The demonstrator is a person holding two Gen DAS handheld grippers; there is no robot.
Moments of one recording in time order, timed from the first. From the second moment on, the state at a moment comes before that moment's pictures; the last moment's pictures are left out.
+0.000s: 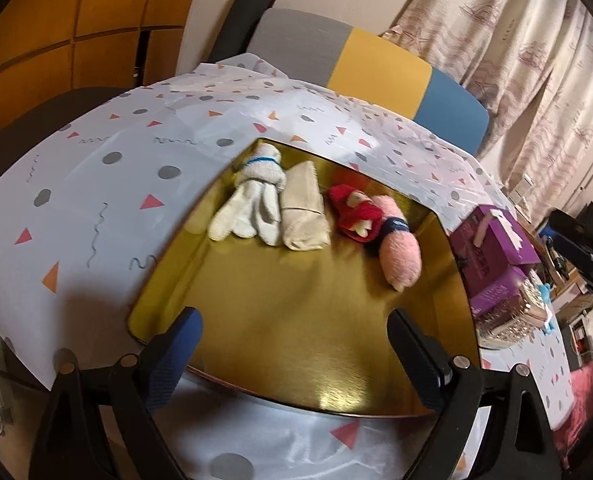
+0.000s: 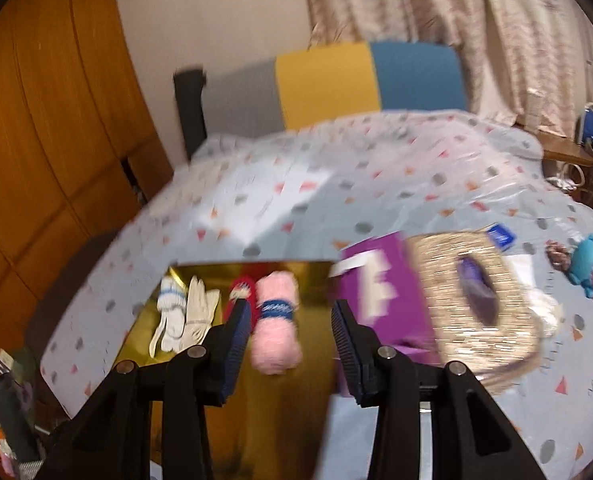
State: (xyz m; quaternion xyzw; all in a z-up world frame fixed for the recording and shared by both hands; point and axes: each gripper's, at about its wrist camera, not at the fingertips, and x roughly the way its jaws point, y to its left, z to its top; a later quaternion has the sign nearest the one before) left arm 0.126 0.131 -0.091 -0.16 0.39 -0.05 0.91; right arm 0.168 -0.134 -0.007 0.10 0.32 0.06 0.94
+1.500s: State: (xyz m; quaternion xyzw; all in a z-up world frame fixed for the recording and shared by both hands) left arm 0.096 -0.106 -0.083 -0.02 0.44 -0.26 0.86; right arm 0.147 -0.509 -0.101 0.09 0.40 -0.17 0.90
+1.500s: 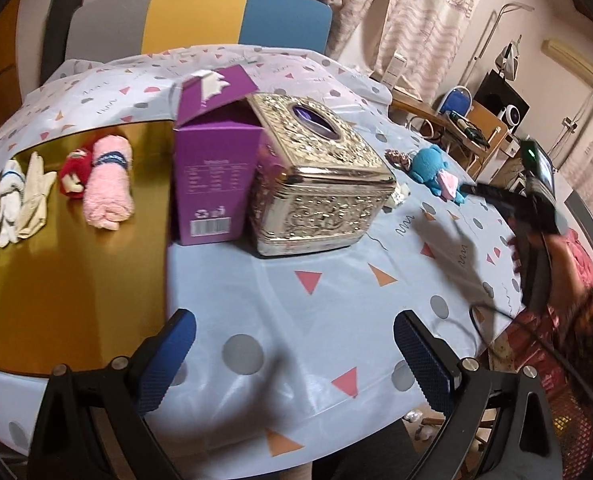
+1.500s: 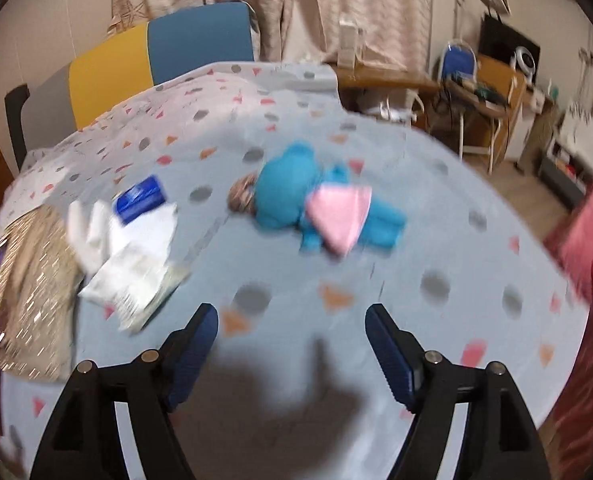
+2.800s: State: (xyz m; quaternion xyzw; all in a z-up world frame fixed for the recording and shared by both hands) left arm 0.104 -0.216 -0.052 0.03 0.41 -0.34 0.85; right arm 0.156 -0.579 -0.148 0.26 0.34 -0.13 0.90
